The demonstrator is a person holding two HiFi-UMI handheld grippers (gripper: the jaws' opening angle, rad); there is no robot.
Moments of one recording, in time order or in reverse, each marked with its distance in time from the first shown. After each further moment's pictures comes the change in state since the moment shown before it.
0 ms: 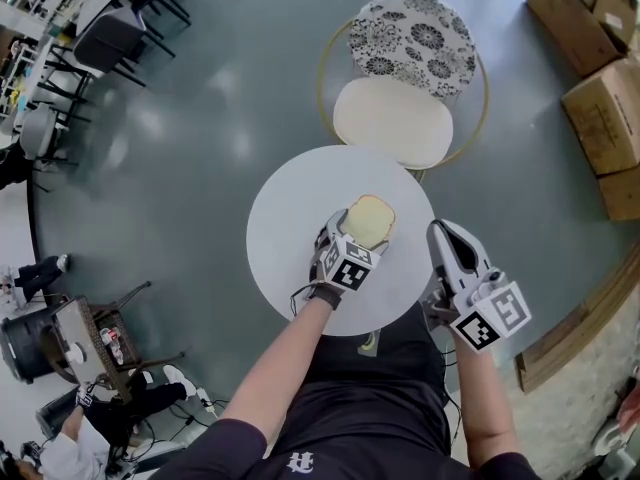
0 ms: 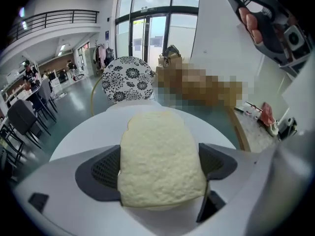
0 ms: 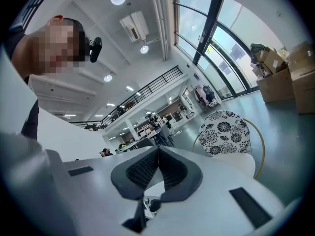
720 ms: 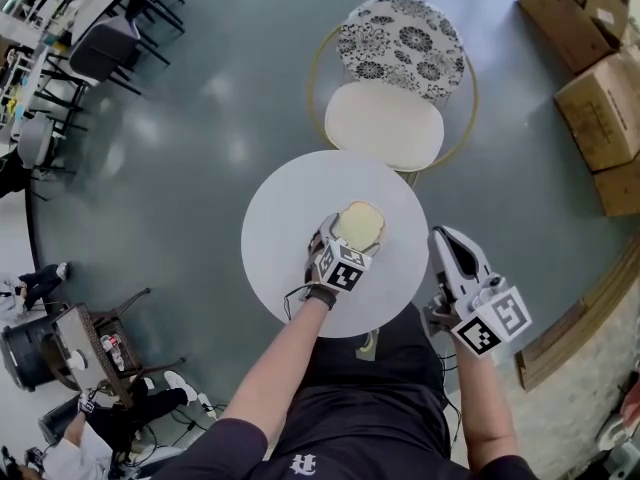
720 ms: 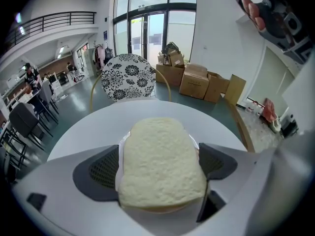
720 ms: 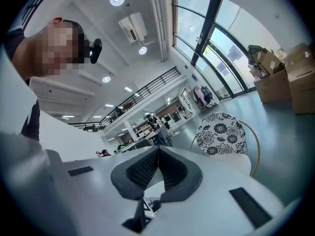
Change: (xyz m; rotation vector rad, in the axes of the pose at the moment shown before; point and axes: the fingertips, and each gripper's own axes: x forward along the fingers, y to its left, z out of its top) left arm 0.014 0.000 -0.013 0.021 0.019 0.025; right arm -0.020 -0.005 0.011 0.013 -0.007 -0.018
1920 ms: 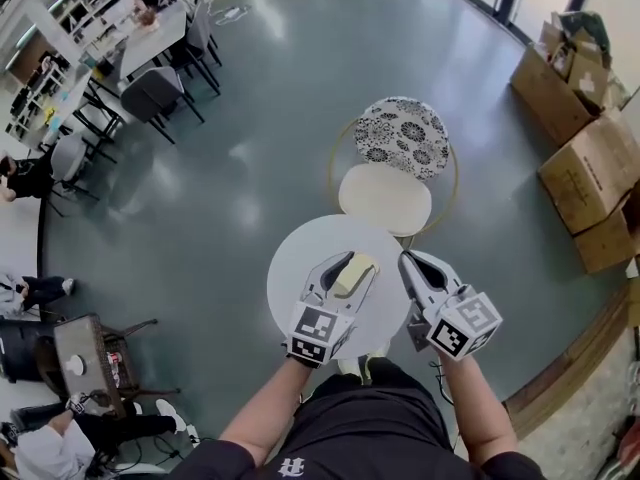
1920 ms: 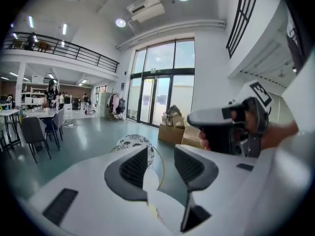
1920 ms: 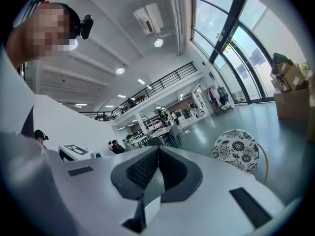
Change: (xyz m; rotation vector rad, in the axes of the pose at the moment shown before) left arm -0.327 -0.026 0.209 -0.106 -0.647 0.030; right arm 0.009 0.117 0.104 -0.149 0.092 0.108
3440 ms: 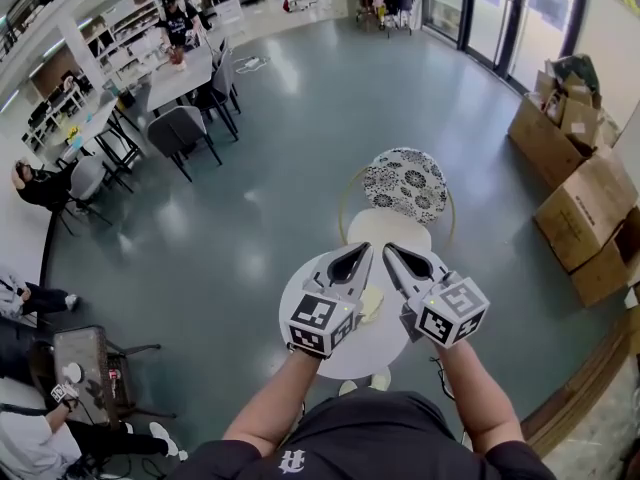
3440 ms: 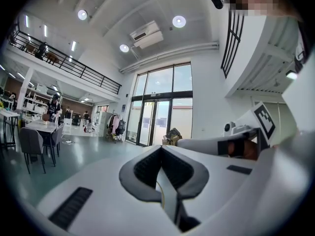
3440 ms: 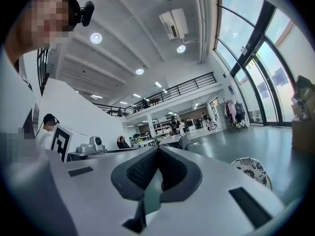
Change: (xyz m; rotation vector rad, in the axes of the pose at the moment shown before) left arm -0.054 -0.003 0.133 0.004 -0.274 0.011; right arm 0.020 0.082 0.077 -0.217 -0.051 0.102
